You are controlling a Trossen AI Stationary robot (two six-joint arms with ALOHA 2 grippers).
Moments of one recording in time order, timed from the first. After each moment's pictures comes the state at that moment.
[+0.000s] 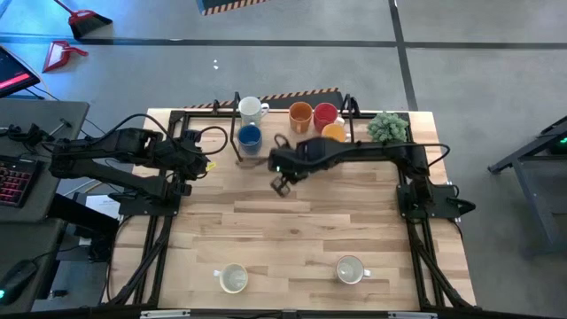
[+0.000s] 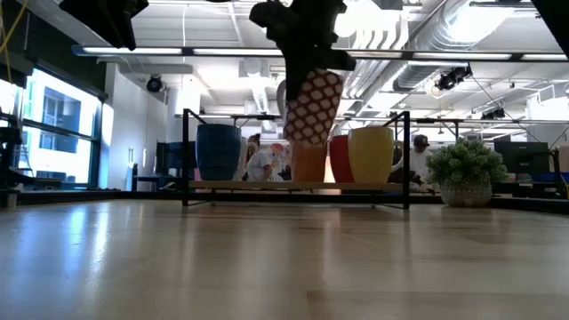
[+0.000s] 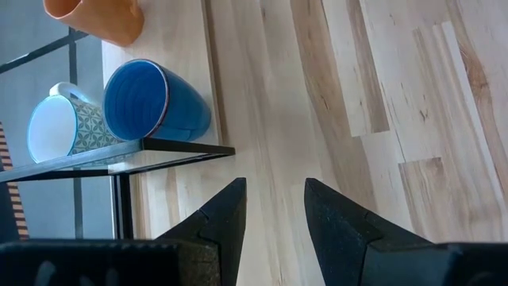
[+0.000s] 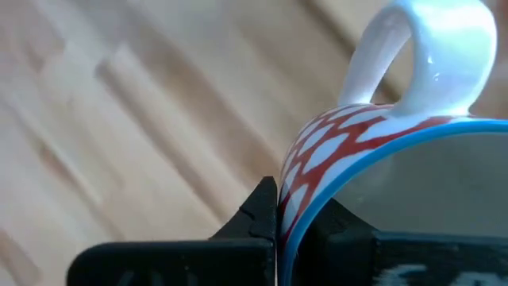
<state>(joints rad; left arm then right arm) -0.02 0.92 1.14 -1.24 -0.27 0.30 -0.01 2.01 1.94 -1.16 0.18 0.69</state>
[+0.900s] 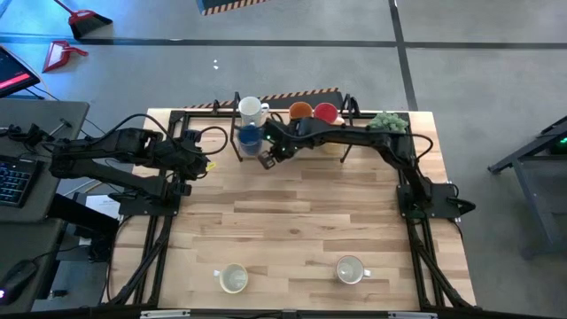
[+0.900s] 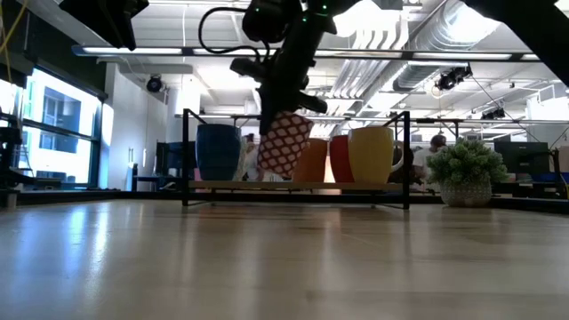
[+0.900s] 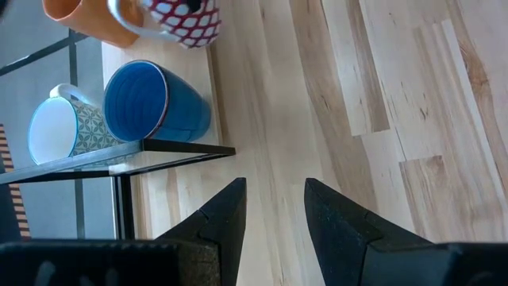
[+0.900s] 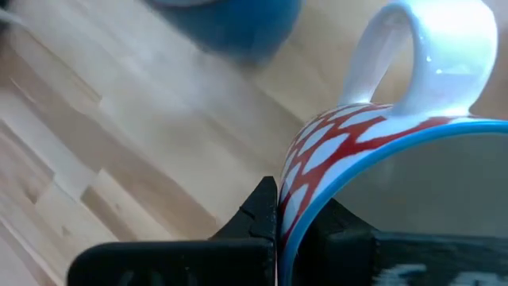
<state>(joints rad) -0.02 0.92 1.14 -1.25 -0.27 0.31 -0.21 2.14 1.98 -0.94 0.07 0.68</state>
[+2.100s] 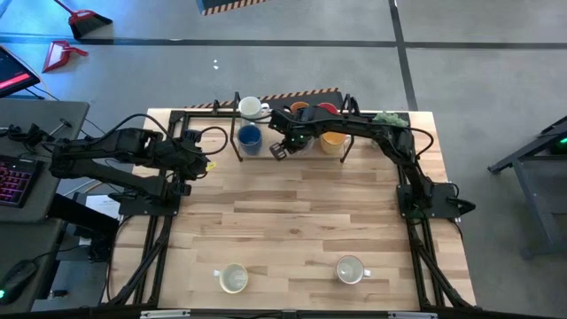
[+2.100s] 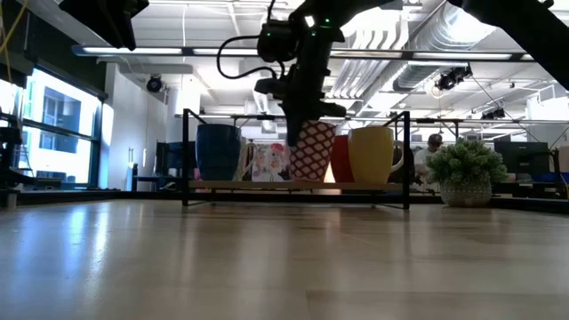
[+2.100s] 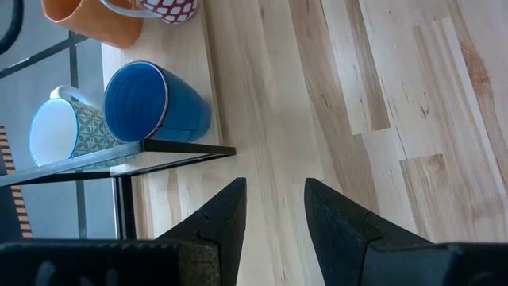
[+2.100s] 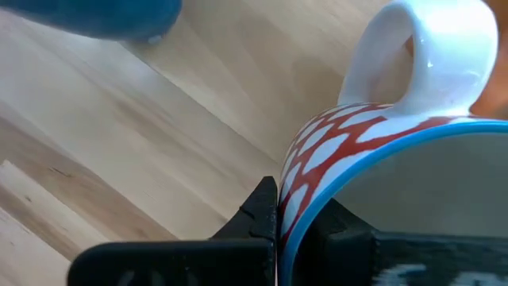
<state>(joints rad) -0.02 0.92 1.14 -1.25 -0.27 0.32 -0.31 2.14 1.98 -1.10 0.06 0.60</state>
